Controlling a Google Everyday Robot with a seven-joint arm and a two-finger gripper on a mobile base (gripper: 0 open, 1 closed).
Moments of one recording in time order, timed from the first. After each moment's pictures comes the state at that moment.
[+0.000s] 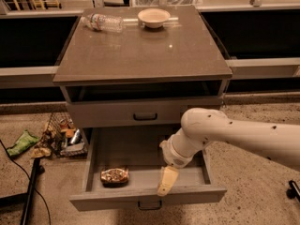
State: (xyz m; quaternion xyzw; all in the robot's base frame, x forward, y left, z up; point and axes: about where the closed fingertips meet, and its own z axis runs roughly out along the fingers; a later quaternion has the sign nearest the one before) arm 0.460 -0.038 0.576 -0.64 0.73 0.18 0.14
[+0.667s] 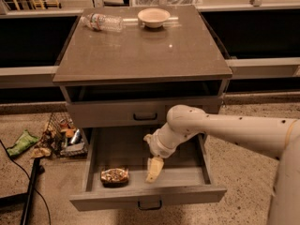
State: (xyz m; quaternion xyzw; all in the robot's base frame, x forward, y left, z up) arm 0.516 0.012 0.534 -0.68 0.68 0.21 0.18
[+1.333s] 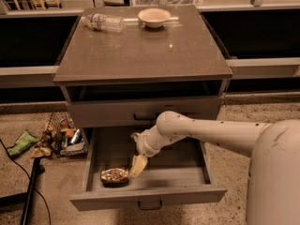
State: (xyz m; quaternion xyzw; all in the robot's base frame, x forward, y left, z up) arm 0.554 0.075 0.500 -0.66 0.66 0.24 0.25
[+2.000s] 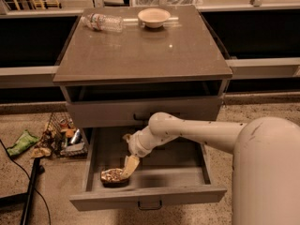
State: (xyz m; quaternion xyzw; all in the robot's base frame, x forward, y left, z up) arm 0.562 0.113 0.481 -0.66 0.65 0.28 0.25
